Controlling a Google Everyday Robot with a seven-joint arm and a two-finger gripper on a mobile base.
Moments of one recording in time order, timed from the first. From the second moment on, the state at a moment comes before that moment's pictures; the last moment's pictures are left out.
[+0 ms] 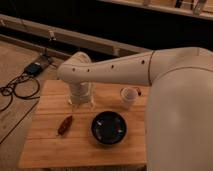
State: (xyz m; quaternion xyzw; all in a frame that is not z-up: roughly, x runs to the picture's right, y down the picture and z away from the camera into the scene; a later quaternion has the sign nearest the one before) arm -0.107 0.101 0.703 -0.26 0.23 0.64 0.68
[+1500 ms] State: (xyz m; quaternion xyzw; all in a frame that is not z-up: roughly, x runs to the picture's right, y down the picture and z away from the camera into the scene) arm -0.107 0.101 0.703 -0.26 0.23 0.64 0.68
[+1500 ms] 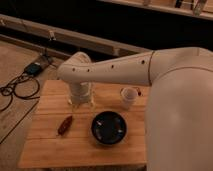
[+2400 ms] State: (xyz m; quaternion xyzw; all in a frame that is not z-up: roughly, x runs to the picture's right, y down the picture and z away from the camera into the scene) arm -0.126 0.108 0.718 -0.26 0.22 0.65 0.68
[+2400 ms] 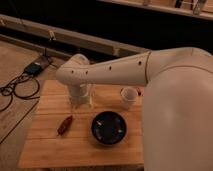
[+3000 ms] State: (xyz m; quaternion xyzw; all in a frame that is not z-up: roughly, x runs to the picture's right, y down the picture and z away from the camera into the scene) arm -0.166 0.150 0.753 -0.27 0.22 0.66 0.67
